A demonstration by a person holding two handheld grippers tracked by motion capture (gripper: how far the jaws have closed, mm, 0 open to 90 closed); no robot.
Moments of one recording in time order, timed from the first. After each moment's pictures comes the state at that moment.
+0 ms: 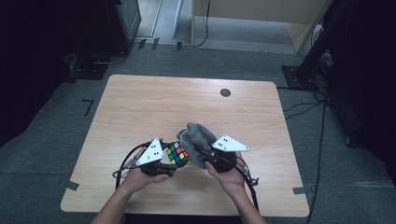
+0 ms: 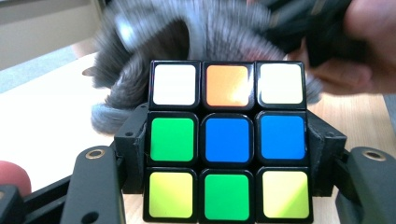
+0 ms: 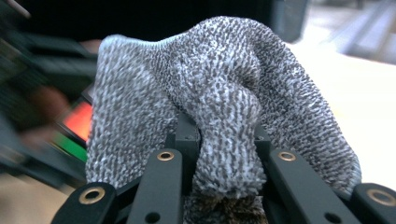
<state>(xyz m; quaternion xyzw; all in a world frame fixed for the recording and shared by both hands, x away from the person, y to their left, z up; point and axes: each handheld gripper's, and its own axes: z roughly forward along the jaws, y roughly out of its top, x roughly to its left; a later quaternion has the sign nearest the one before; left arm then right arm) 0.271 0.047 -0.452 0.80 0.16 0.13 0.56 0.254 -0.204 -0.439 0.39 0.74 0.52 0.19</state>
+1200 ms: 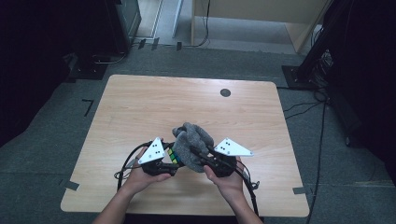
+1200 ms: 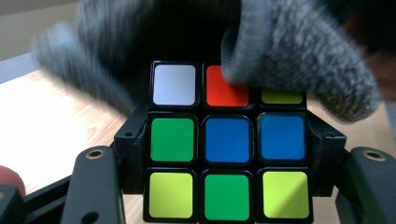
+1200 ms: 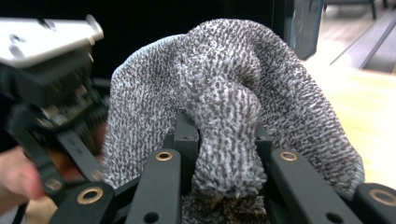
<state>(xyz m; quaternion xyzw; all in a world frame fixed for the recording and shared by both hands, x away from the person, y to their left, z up) 0.271 0.043 -0.454 0.80 0.17 0.12 0.56 0.237 -0.199 -0.425 0.38 0.71 0.57 0.16</state>
